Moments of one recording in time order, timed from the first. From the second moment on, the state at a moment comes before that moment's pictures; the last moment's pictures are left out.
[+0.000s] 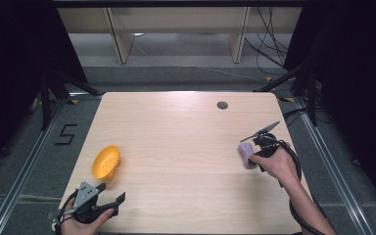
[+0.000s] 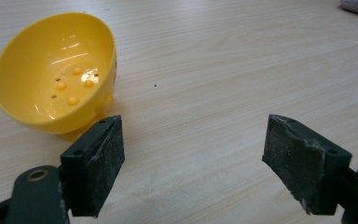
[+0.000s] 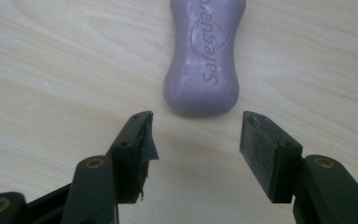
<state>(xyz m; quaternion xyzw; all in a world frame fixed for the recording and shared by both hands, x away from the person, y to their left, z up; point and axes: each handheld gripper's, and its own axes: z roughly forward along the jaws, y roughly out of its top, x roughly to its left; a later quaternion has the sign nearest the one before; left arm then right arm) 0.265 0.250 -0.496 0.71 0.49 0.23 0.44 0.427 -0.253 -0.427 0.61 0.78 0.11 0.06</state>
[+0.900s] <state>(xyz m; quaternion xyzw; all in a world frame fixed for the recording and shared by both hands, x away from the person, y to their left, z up) 0.267 0.248 -0.497 0.71 0.49 0.23 0.45 0.473 -0.238 -0.443 0.62 0.77 0.09 0.07</state>
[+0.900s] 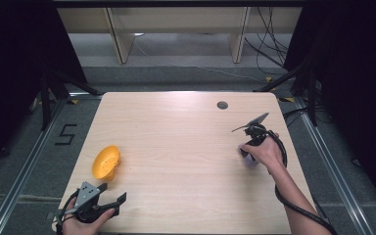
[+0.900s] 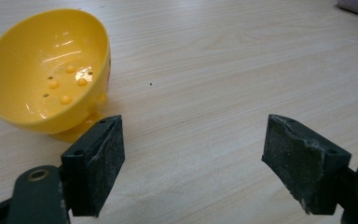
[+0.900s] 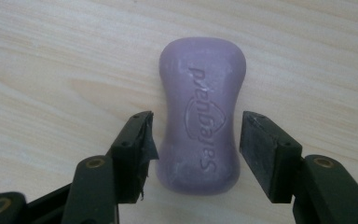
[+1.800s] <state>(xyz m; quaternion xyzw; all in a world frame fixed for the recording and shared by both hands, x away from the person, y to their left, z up) 0.267 0.248 -0.497 0.72 0.48 0.22 0.44 0.492 -0.240 -0.463 0.63 0.77 0.08 0.04</state>
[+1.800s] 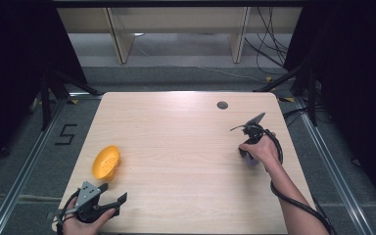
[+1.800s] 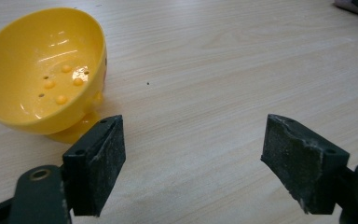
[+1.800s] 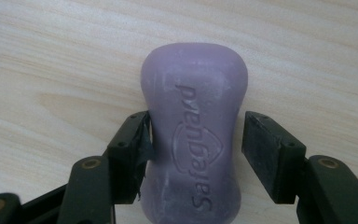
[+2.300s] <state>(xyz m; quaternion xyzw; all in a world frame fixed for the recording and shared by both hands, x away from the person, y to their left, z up) 0.267 0.247 -0.497 0.72 0.49 0.22 0.45 0.494 -0.235 -0.470 0.63 0.77 0.06 0.03</state>
